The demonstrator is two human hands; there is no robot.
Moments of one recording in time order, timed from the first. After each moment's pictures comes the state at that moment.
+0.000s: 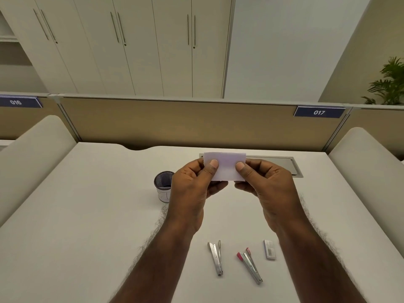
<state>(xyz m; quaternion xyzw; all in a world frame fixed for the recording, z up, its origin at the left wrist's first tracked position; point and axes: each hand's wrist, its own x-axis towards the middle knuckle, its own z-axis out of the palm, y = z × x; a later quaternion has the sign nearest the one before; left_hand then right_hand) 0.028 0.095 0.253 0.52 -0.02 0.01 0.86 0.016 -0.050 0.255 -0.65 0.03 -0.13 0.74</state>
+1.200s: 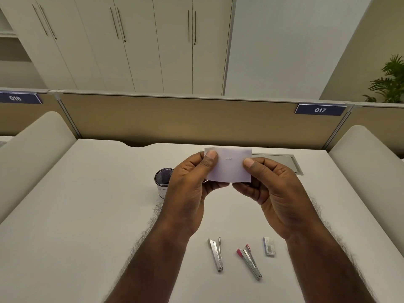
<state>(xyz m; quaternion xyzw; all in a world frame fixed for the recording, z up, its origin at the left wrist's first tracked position) 0.016 0.103 0.271 0.50 -0.07 -0.04 0.86 -0.008 -0.047 0.282 -0.55 -0.03 0.00 0.83</state>
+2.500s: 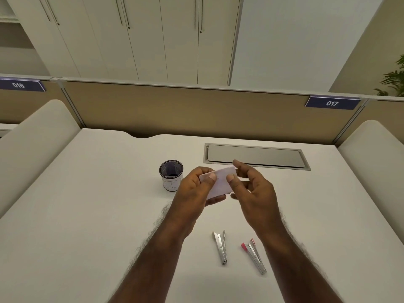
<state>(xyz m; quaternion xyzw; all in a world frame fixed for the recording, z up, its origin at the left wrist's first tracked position) 0.033 0.123 0.196 0.63 -0.02 -0.08 0.77 0.014 -0.021 0.199 -0.78 0.05 -0.14 0.61</state>
